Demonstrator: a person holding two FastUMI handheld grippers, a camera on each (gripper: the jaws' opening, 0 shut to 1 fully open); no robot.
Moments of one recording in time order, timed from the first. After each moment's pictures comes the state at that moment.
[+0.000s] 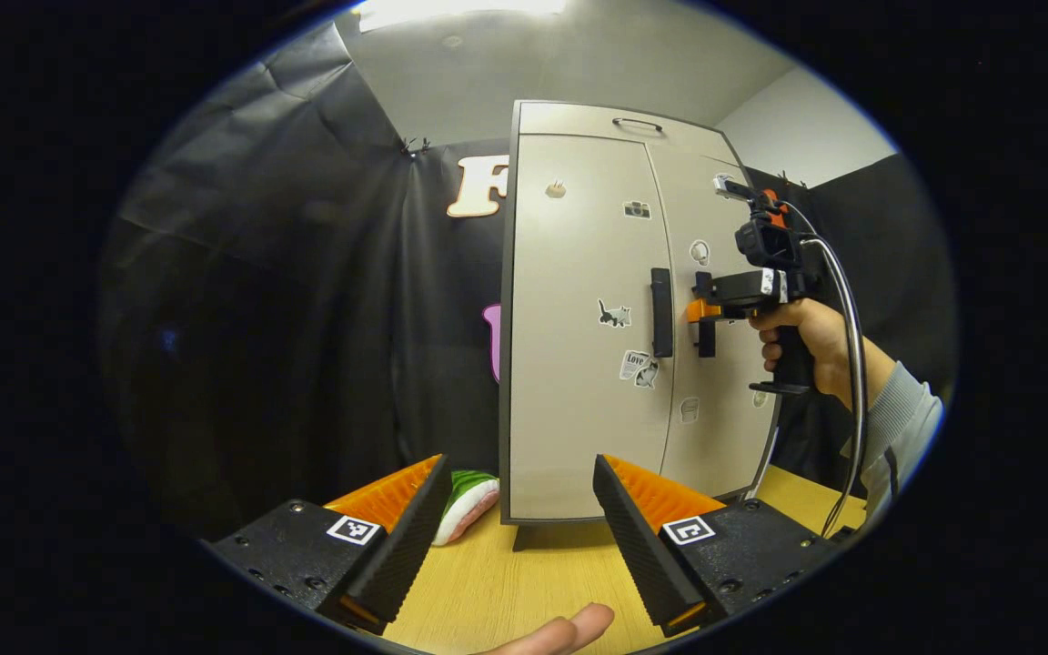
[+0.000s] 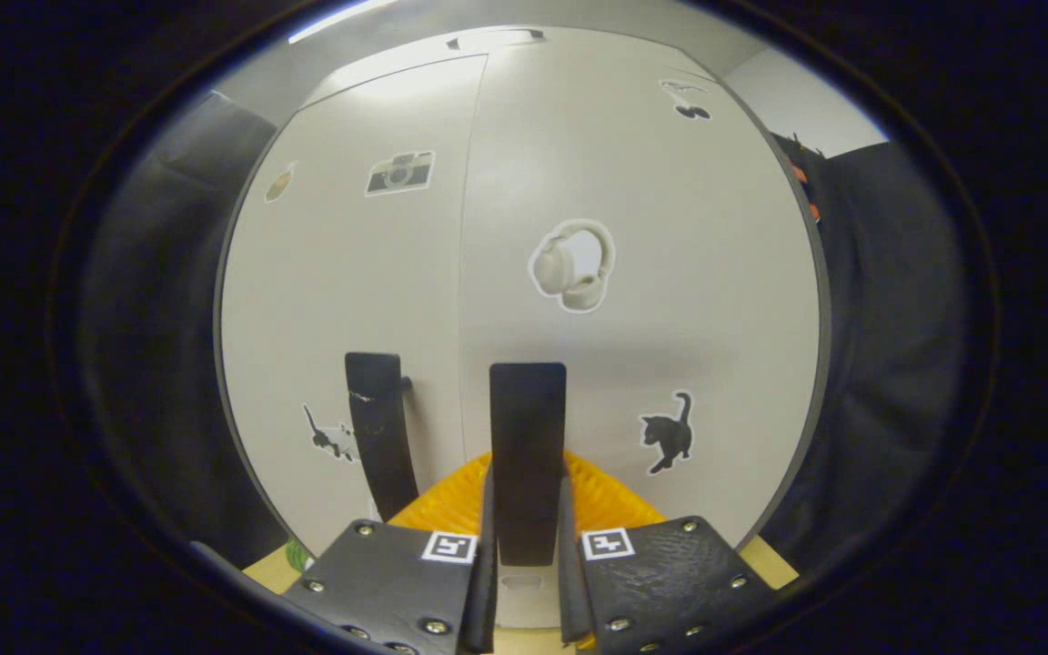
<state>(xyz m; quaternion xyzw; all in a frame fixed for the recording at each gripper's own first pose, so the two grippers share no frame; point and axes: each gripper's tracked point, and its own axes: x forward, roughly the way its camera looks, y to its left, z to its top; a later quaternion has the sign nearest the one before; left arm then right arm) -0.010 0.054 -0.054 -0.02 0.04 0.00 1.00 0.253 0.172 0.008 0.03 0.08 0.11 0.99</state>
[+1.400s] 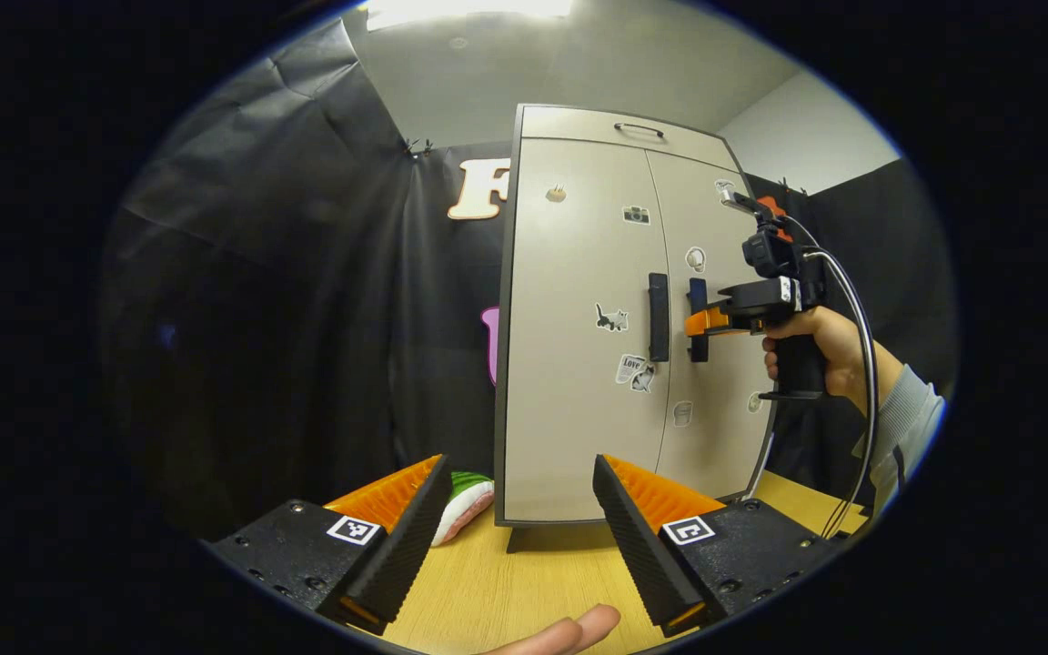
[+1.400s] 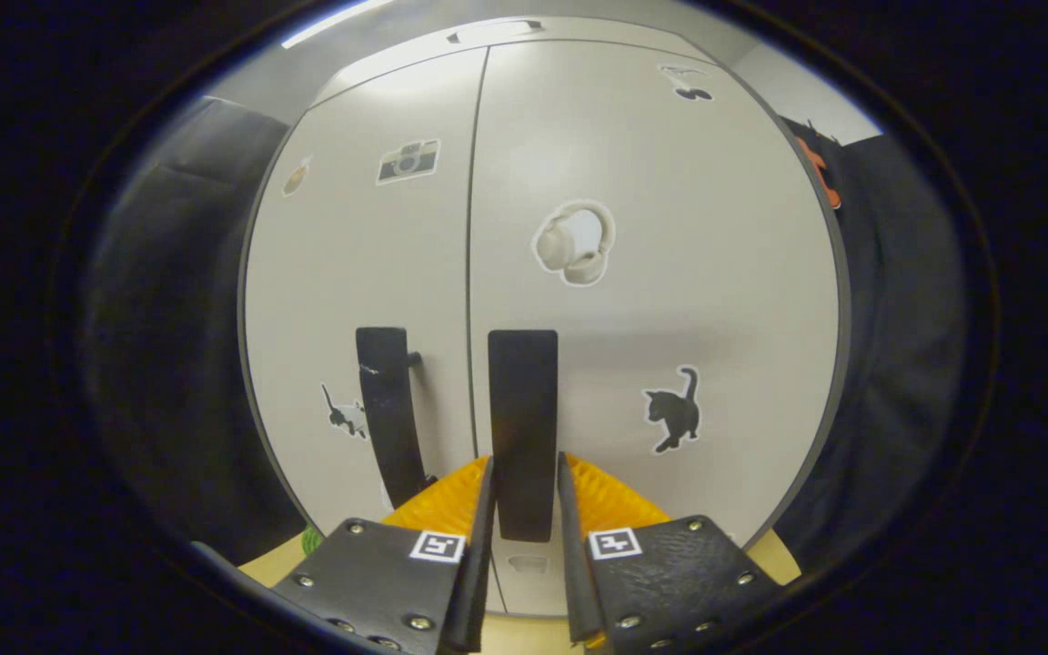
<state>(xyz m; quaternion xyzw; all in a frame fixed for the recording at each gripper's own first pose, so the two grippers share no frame) -0.009 0.053 -0.059 -0.03 0.04 0.00 1.00 0.257 0.175 -0.009 0.04 0.10 0.14 0.98</state>
